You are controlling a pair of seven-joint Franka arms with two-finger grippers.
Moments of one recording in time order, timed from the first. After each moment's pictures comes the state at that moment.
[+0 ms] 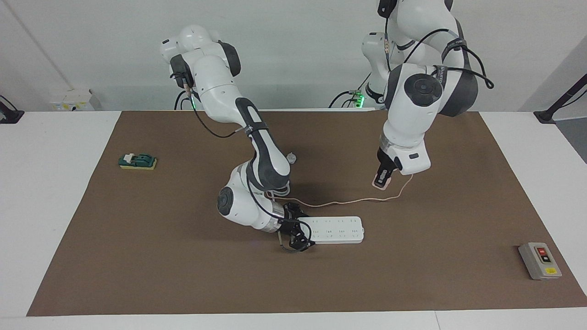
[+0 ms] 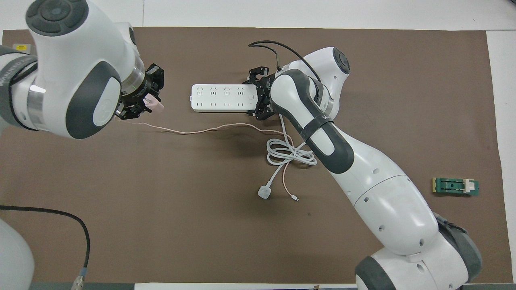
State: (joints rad) left arm -0.39 0.30 0.07 -1.46 0.01 1.71 -1.16; right arm 0.39 0.95 -0.01 -1.15 0.89 2.17 1.31
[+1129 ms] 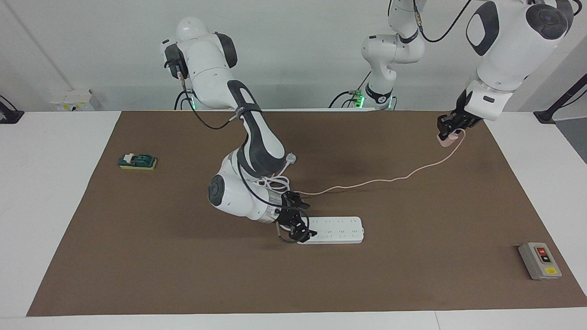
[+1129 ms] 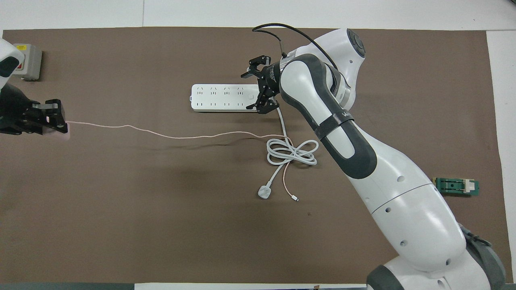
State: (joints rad) left arm -0.16 0.05 0.08 -1.55 0.01 1.49 -0.20; right arm 0.38 0.84 -0.03 -1.14 0.88 2.03 1.37
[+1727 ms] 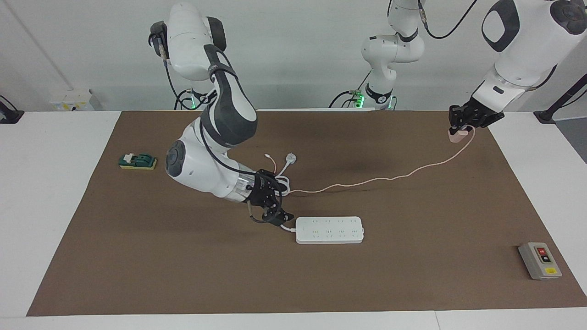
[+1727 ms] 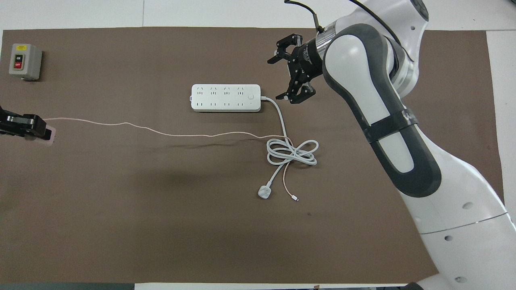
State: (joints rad) left arm -0.07 0.00 0.08 -1.65 -0.04 1.57 0.15; right arm 0.34 0.65 -0.13 -1.14 0.77 1.80 1.42
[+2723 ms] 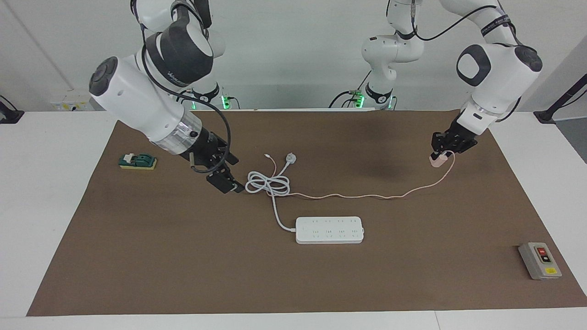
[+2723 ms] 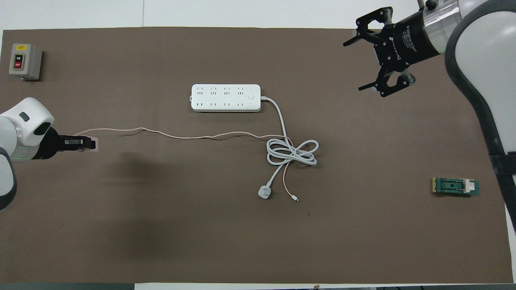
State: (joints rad) left arm -0.02 -0.07 0.08 -2.22 -0.18 2.22 0.22; right arm 0.21 0.39 -0.17 -1.19 0.55 1.62 1.15
